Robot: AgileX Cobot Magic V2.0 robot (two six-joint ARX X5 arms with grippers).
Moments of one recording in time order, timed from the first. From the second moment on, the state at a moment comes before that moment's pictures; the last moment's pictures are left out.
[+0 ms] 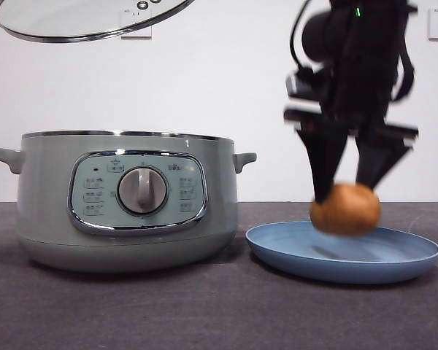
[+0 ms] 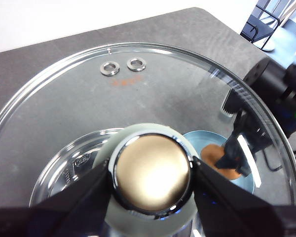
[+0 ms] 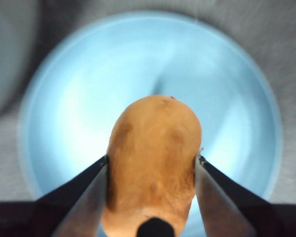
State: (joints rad) left arm -0.23 1.28 1.51 -0.78 0.46 0.05; right arm 0.41 1.77 1.31 -0.85 -0.05 0.03
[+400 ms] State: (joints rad) left arm -0.23 1.28 1.51 -0.79 0.46 0.05; right arm 0.41 1.75 1.22 -0.76 -0.05 0.05
